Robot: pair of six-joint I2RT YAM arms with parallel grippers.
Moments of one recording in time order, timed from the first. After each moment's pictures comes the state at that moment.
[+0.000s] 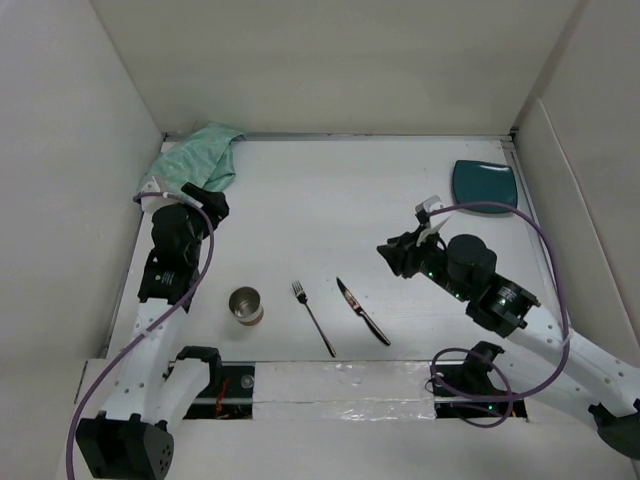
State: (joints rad) left arm -0.08 0.80 0.73 -0.16 -0.16 -0.73; right arm 0.81 0.78 0.75 -0.15 0.12 0.21
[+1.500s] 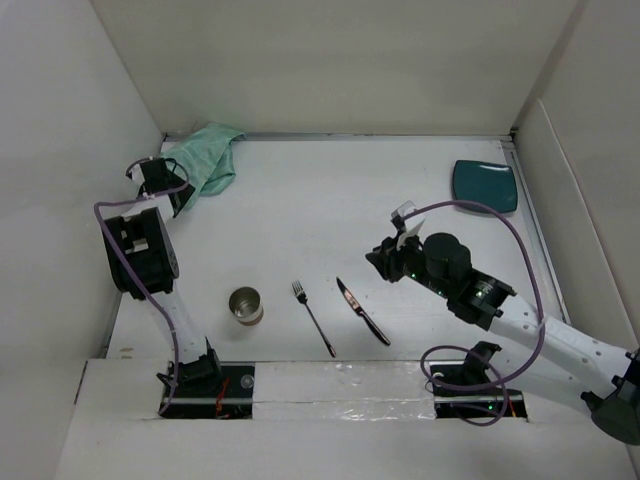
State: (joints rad) left arm 0.29 1.95 1.27 -0.04 -0.05 -0.69; right arm 0.83 0.88 0.69 -0.07 0.07 0.18
